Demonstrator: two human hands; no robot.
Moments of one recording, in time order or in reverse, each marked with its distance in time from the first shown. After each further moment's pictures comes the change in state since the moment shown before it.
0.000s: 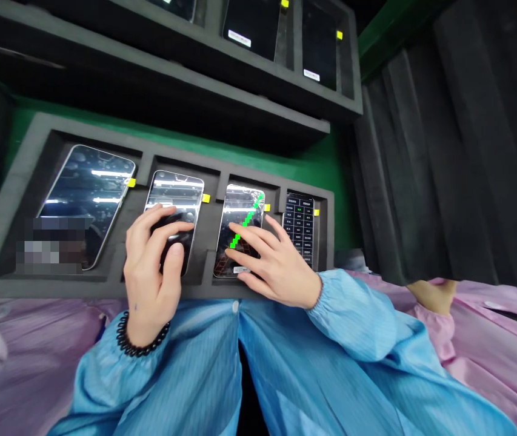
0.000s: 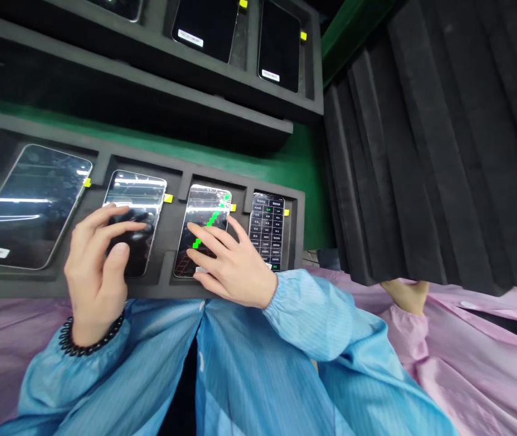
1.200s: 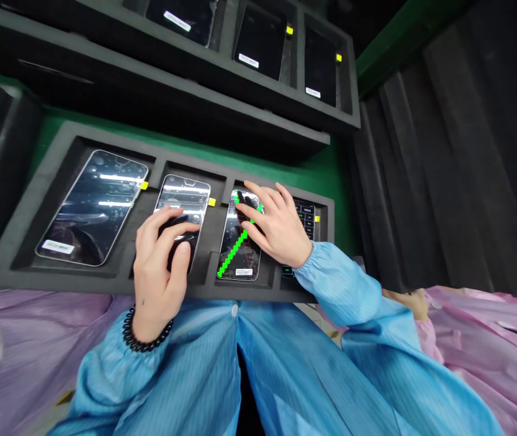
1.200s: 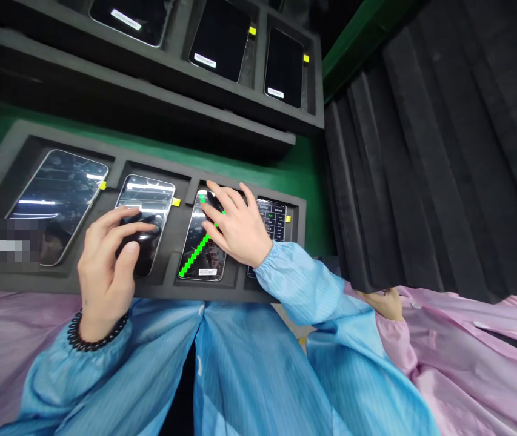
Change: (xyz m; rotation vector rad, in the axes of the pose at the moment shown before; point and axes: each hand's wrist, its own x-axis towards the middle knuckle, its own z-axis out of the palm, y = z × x) left_hand 0.000 -0.001 0.003 -0.002 0.027 0.010; right_hand 0.041 0.040 0.000 -0.183 0.114 0.168
